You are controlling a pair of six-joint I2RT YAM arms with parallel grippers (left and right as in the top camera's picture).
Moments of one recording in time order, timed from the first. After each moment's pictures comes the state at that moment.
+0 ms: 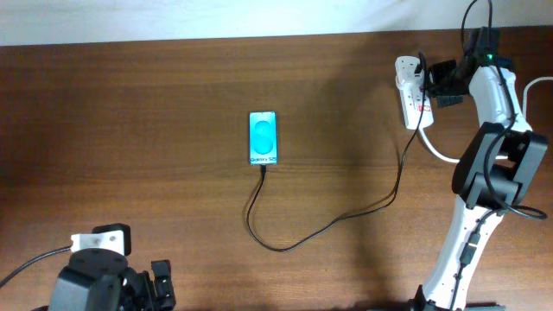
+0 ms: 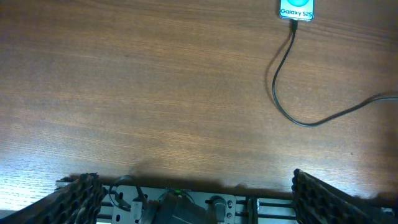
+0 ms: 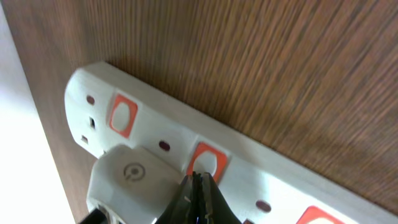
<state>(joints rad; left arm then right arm) -0.36 0.70 1.35 -1.69 -0.18 -0.45 -0.31 2.45 2.09 -0.80 -0.35 1.06</state>
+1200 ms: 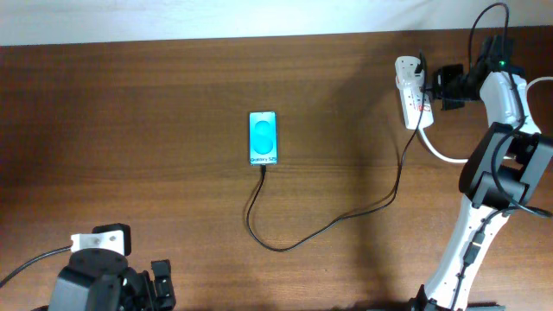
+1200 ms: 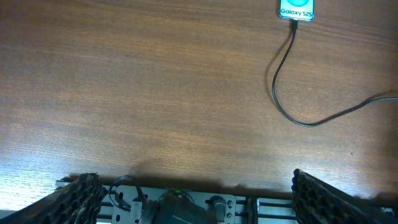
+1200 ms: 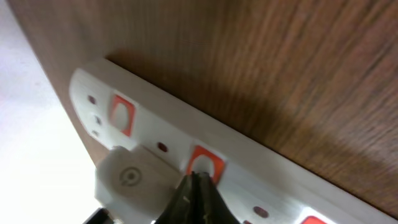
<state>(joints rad) -0.36 0.70 1.35 -1.69 -0.18 -0.45 -0.37 2.49 2.09 -0.78 -0.55 1.09</state>
